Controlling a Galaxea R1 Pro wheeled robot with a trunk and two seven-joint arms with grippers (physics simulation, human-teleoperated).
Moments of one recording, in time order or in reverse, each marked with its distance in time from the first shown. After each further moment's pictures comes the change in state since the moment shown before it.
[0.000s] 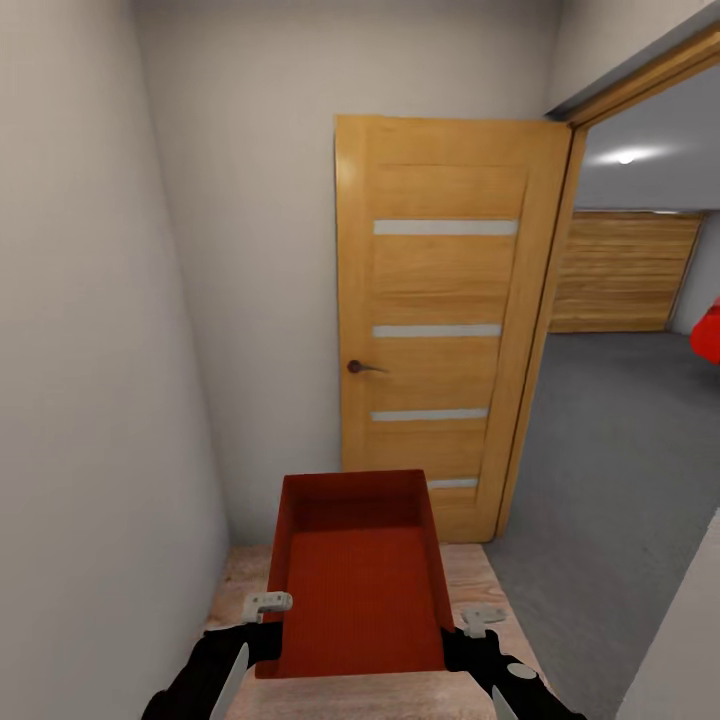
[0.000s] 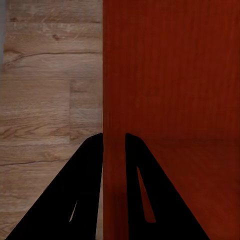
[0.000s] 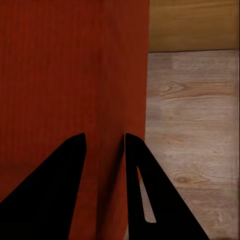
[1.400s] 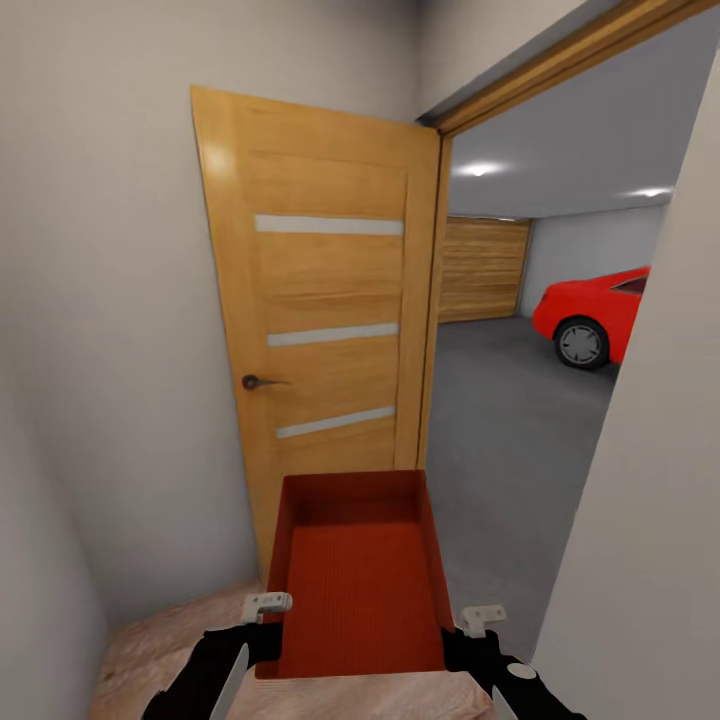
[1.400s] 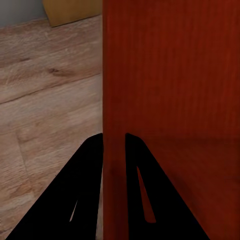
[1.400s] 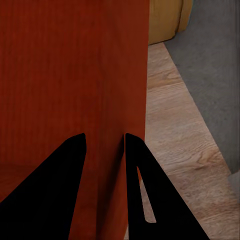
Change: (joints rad) left arm 0.000 0.000 0.000 0.002 0.002 -0.001 0.001; right arm 0.000 -0.001 0.001 0.000 0.000 0.000 0.000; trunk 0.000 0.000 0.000
